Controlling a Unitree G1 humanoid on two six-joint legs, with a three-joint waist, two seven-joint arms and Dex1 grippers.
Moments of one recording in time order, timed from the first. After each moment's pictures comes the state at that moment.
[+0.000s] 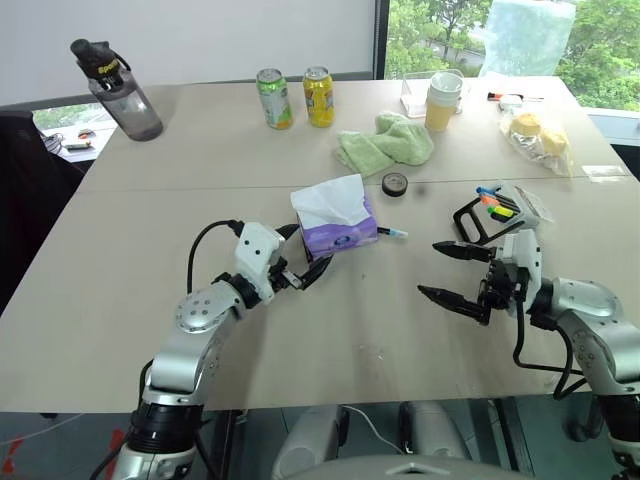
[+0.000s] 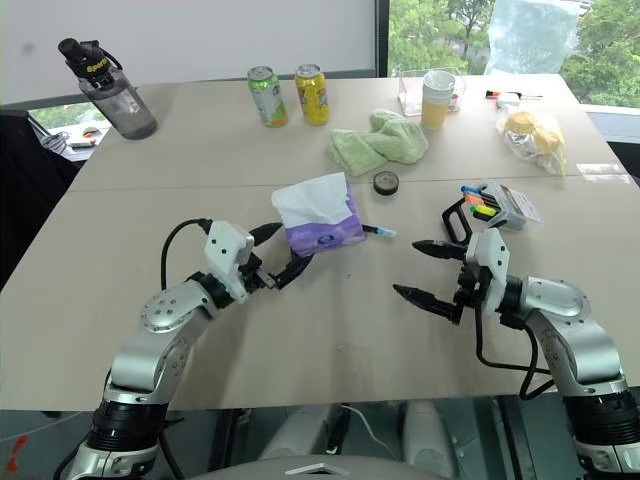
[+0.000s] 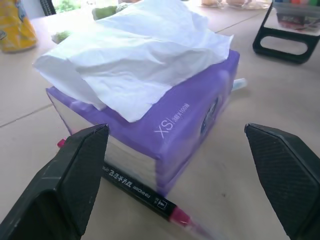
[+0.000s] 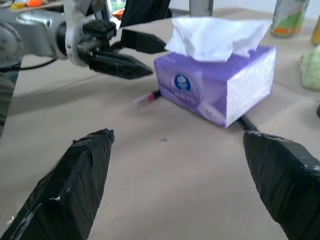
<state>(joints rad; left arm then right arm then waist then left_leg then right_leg) -0.12 0.44 0.00 -0.24 -0.27 0.25 -0.61 -0.11 -0.60 -0.05 -0.27 0.55 0.28 1.03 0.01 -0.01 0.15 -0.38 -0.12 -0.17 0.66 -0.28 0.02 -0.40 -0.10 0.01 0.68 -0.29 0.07</state>
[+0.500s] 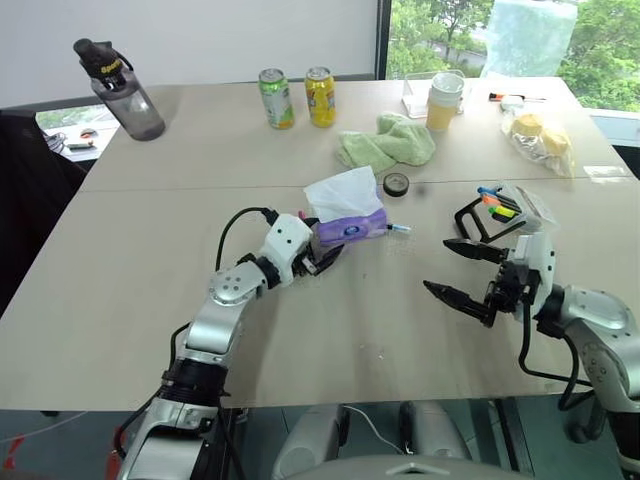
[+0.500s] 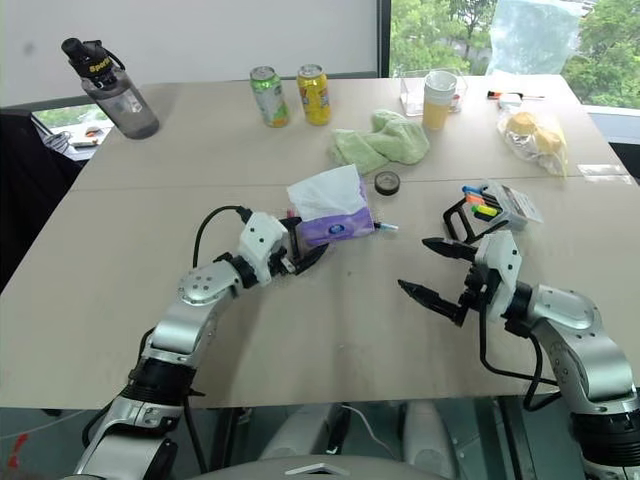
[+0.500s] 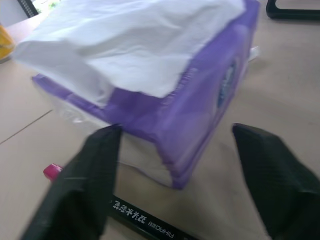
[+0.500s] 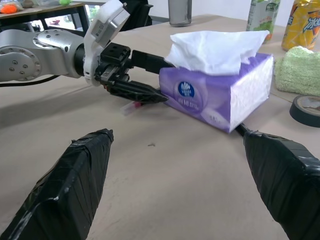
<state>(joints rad) -0.31 0.41 -0.11 0.05 -0.12 0.09 -0.63 -0.04 -0.60 -0.09 -0.34 0.56 0.28 0.94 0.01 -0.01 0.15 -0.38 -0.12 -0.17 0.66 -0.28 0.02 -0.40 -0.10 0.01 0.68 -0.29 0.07</state>
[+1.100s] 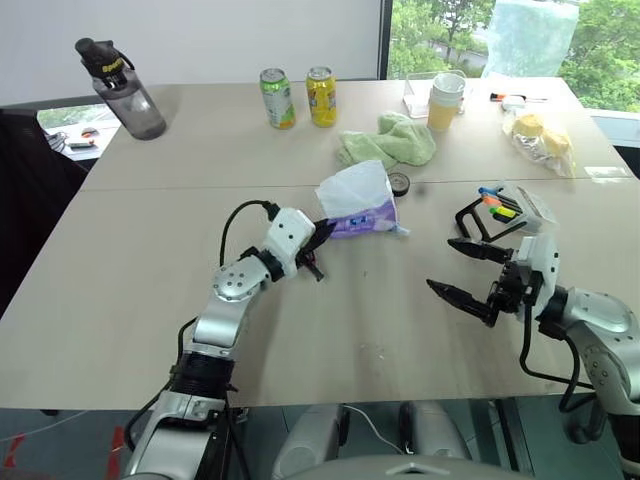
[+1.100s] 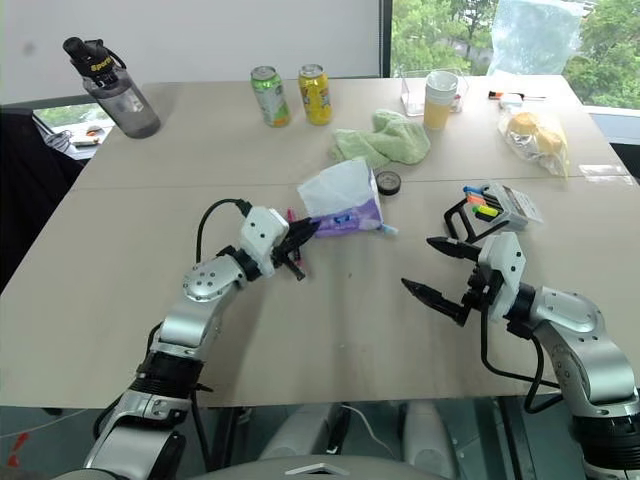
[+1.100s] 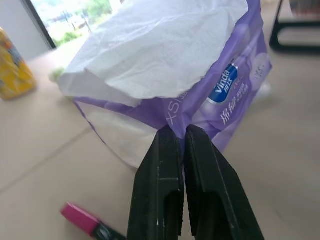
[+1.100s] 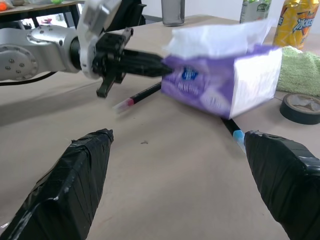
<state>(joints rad) -0.38 0.36 -0.06 0.06 -0.14 0.01 -0.59 -0.03 -0.60 -0.09 -0.32 0.55 0.26 0.94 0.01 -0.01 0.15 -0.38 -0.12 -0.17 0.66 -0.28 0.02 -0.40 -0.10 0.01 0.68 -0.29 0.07</state>
